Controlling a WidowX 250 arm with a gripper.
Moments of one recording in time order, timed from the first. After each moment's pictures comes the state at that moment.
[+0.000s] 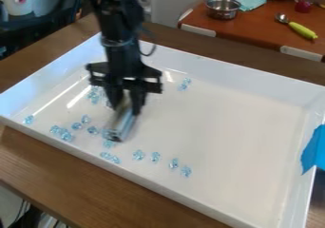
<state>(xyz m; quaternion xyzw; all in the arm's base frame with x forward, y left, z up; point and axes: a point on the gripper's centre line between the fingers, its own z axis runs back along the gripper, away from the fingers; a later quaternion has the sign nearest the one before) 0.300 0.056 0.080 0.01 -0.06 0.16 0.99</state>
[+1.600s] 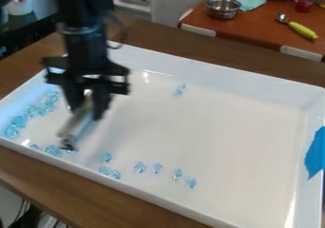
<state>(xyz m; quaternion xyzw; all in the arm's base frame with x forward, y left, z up) 0.252 0.029 0.117 0.00 -0.04 0.15 0.99</state>
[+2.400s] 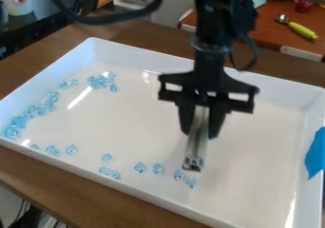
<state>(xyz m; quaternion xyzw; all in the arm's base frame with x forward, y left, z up) 0.295 -0.093 0.111 -0.01 -0.04 0.15 0.99</state>
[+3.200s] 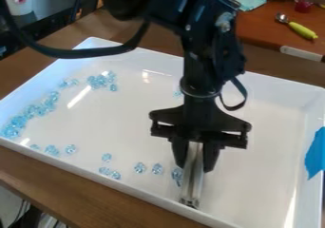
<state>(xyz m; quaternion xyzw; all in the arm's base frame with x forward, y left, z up) 0.273 -0.091 0.086 -0.01 -0.07 0.16 0.98</state>
